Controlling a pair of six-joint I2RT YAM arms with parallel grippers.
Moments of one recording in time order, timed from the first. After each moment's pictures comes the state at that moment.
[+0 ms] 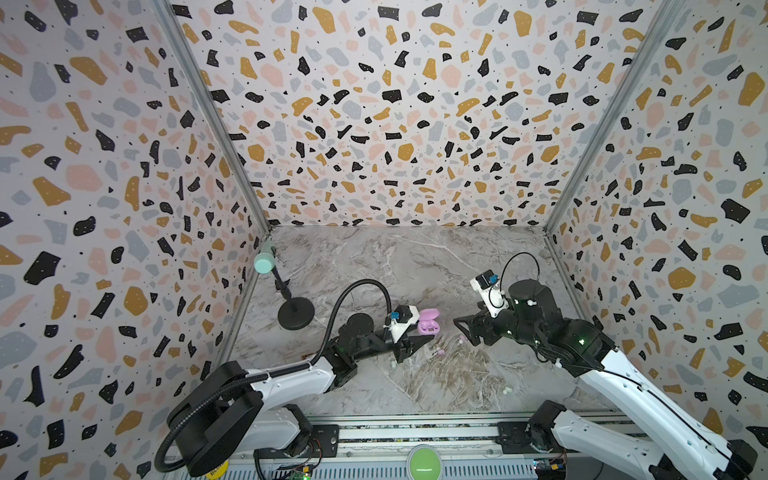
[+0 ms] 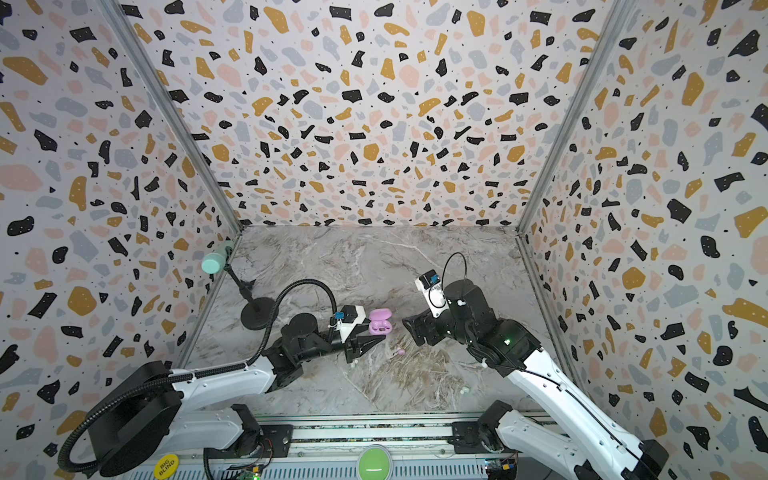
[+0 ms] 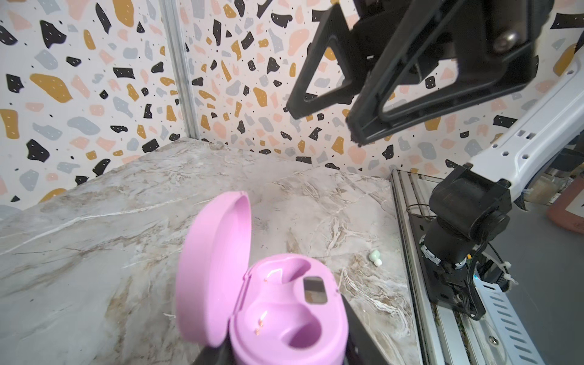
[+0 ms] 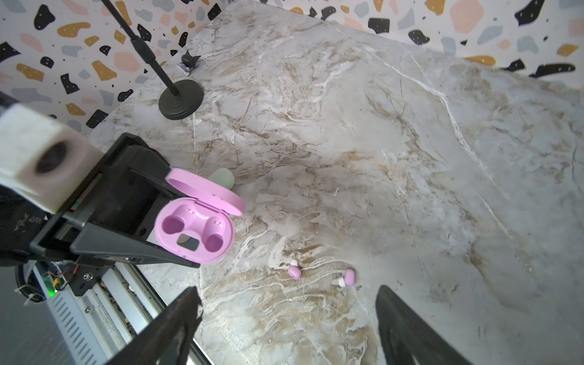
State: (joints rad) left arm -0.81 1.26 0.43 0.73 0.48 -0.01; right arm 0.67 0.90 1.00 -0.75 -0.12 0.16
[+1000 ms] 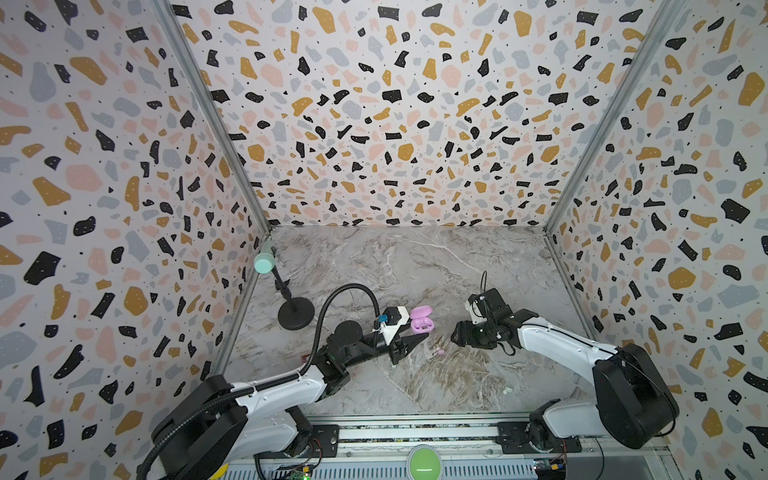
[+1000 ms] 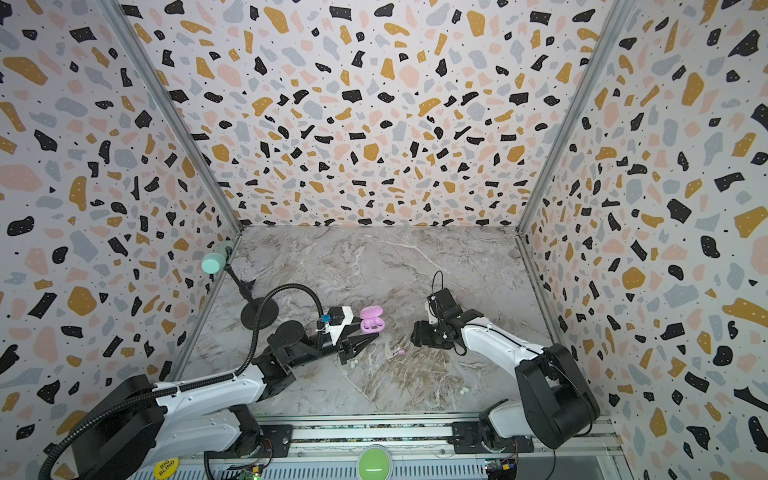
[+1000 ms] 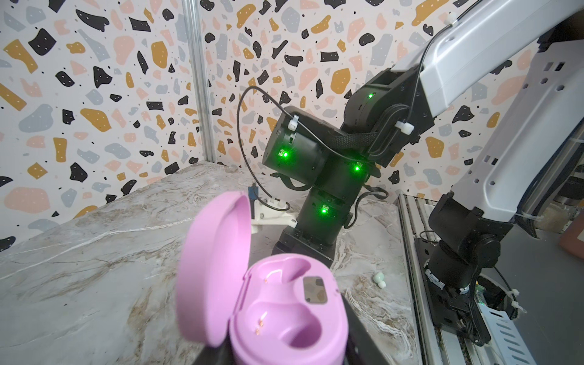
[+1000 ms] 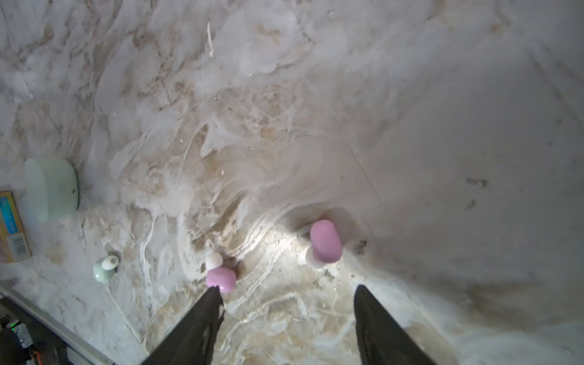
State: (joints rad) left arm -0.81 1.17 0.36 0.80 0.42 -0.05; right arm 0.48 1.38 0.70 -0.44 -0.26 0.50
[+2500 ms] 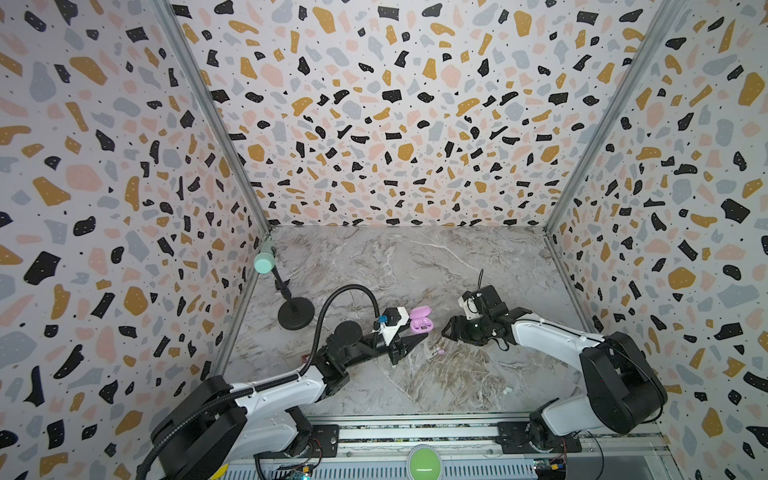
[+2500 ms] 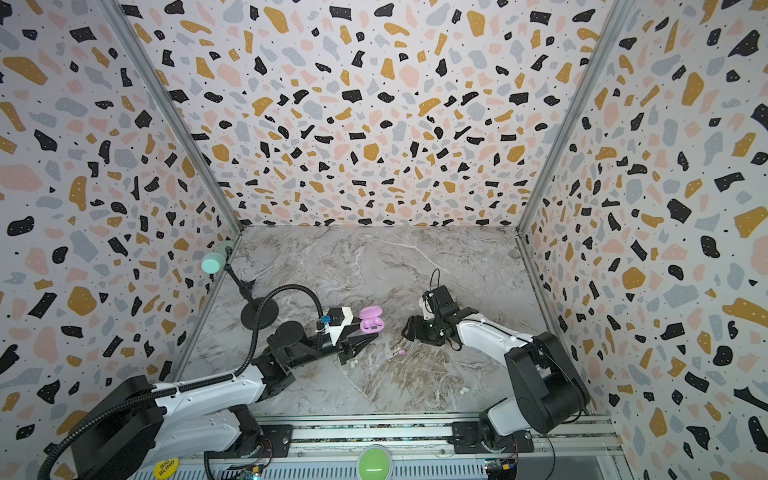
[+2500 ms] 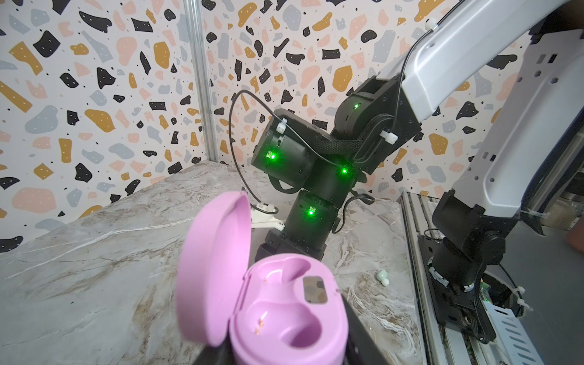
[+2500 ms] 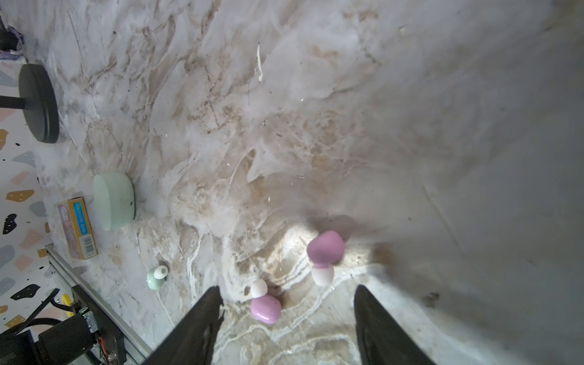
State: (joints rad) left arm -0.81 1.16 0.35 0.80 0.42 -0.04; right arm 0.49 1.45 0.72 -0.33 -0.38 0.56
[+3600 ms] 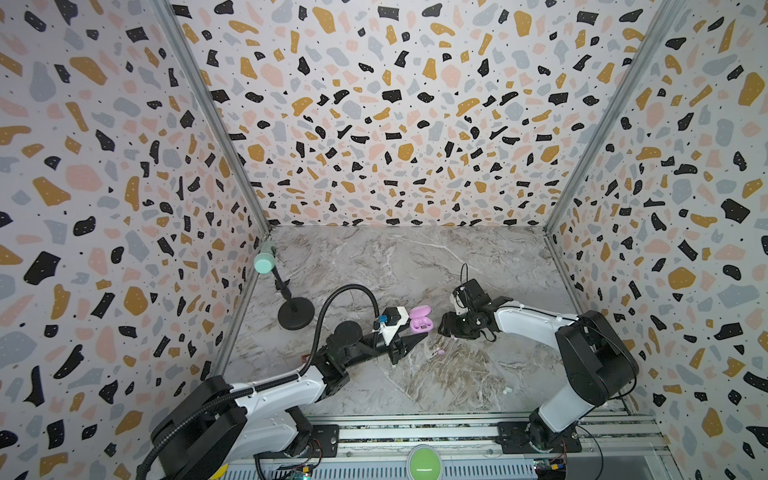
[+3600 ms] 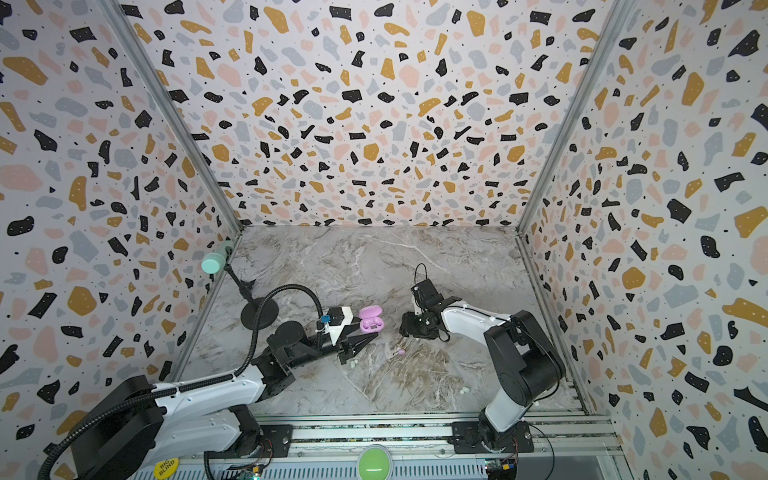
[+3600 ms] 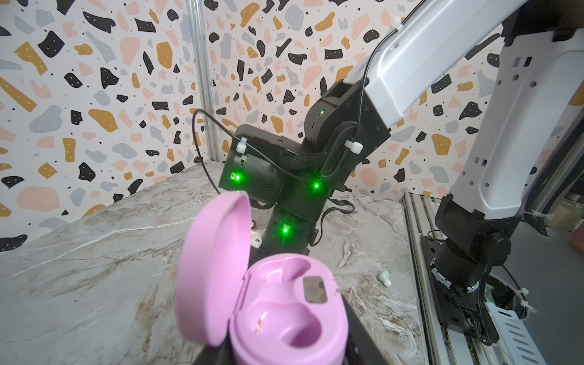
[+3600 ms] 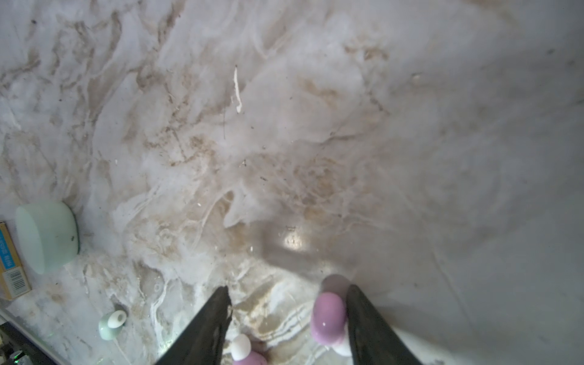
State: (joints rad) left arm -0.81 1.16 0.35 0.80 0.41 -0.04; right arm 0.54 1.63 0.87 -0.40 -0.25 0.53
